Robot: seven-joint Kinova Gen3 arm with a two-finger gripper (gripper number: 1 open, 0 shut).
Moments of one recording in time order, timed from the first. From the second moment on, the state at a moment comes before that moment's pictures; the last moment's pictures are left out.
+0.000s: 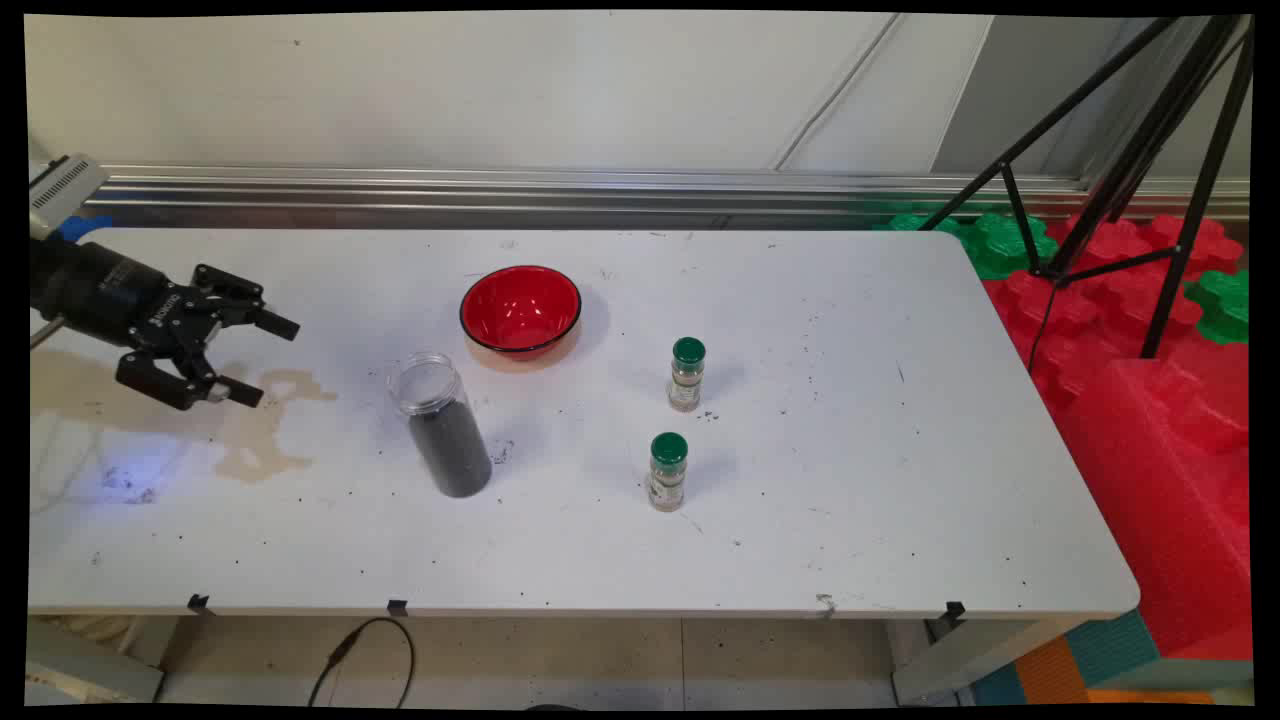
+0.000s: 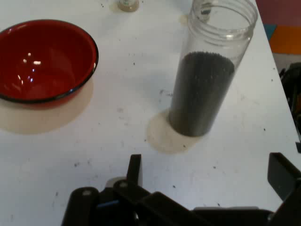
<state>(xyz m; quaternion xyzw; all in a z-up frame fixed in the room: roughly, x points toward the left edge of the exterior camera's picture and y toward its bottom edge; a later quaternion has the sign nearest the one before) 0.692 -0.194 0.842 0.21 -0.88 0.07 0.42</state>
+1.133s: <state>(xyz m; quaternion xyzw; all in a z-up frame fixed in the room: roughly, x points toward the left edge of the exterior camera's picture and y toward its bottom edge) 0.641 -0.207 0.811 0.15 -0.87 0.10 0.47</state>
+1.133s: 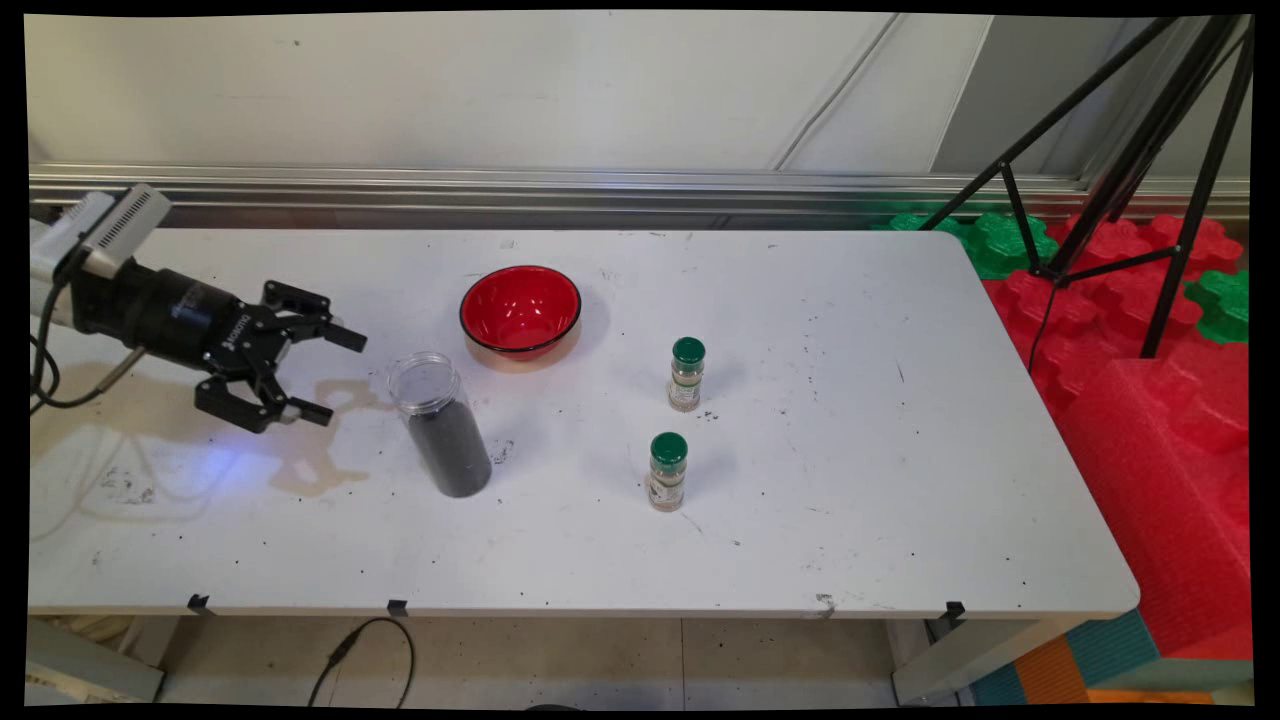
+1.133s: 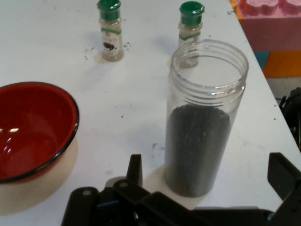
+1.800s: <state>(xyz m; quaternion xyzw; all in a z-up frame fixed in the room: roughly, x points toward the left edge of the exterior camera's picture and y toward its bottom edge) 0.607 -0.207 0.781 0.12 -0.86 0.11 0.49</state>
